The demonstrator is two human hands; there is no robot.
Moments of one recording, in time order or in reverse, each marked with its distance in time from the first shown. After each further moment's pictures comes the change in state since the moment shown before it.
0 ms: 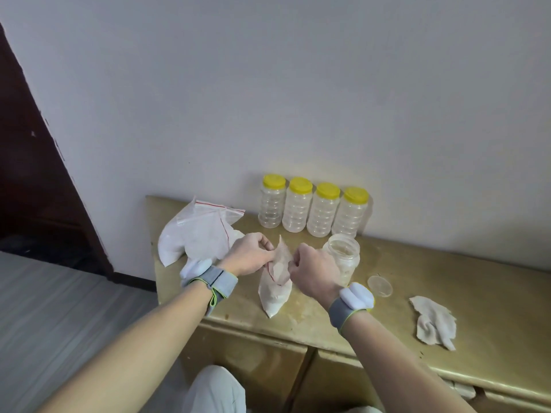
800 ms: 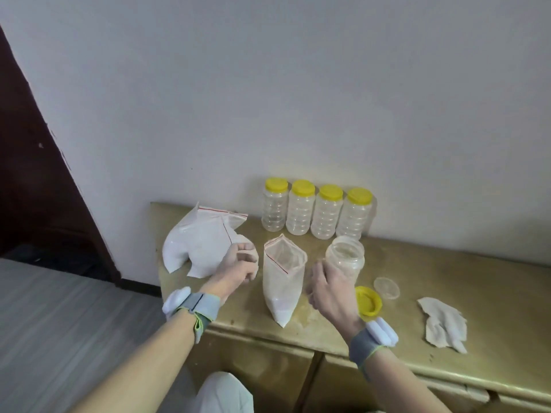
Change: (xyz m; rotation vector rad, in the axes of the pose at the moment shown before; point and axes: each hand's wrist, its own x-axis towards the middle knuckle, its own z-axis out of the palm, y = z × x) left_hand -0.014 -0.036 -0.003 -0.553 0.021 -0.118; right_hand -0.031 0.022 0.007 0.595 0.070 0.159
